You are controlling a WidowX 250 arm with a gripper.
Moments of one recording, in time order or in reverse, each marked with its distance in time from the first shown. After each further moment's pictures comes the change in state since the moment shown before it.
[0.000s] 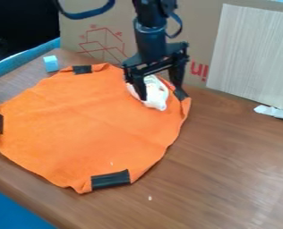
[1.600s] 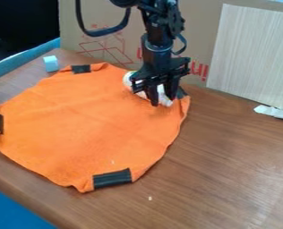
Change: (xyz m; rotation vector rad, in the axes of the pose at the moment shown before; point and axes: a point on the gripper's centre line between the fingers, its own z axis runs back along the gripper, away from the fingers) arm 0.017 -0.007 -0.040 0.040 -0.067 0.030
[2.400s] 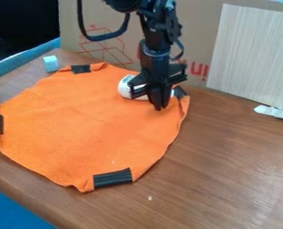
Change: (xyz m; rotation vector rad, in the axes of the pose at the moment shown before) arm 0.000 0.005 -0.005 0.030 0.047 0.053
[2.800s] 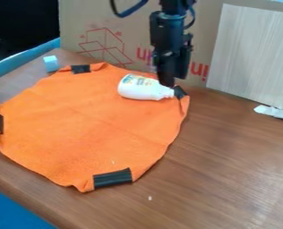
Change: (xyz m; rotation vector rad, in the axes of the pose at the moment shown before) arm 0.008 -0.035 0.024 0.145 0.155 0.452
